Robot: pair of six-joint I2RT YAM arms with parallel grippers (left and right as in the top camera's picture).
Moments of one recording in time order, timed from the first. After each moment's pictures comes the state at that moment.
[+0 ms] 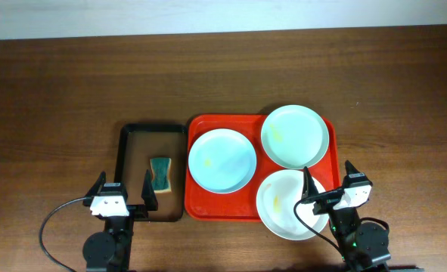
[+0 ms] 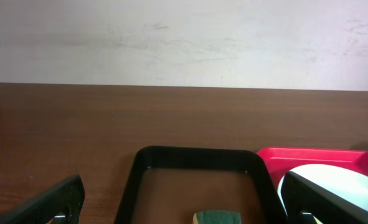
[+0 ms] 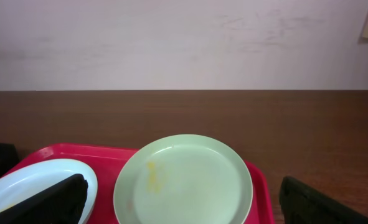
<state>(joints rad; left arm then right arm) -0.04 0.01 0.01 -0.08 -0.03 -0.05 0.24 0.01 0.01 -0.07 0.10 0.08</state>
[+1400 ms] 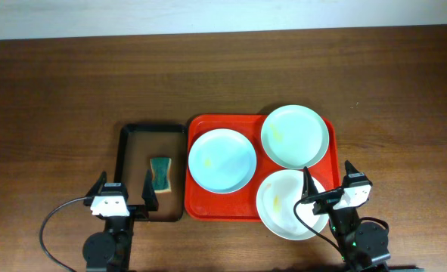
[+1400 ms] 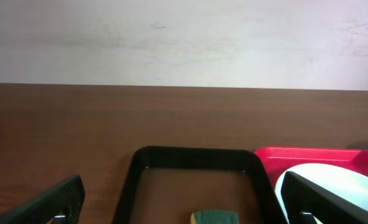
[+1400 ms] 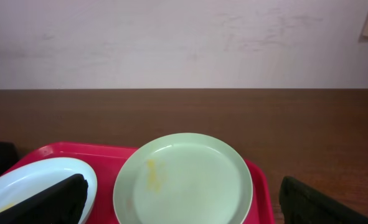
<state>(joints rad) -0.04 0.01 0.01 -0.08 -0.02 -0.05 0.24 0.02 0.01 -0.07 0.10 0.08</state>
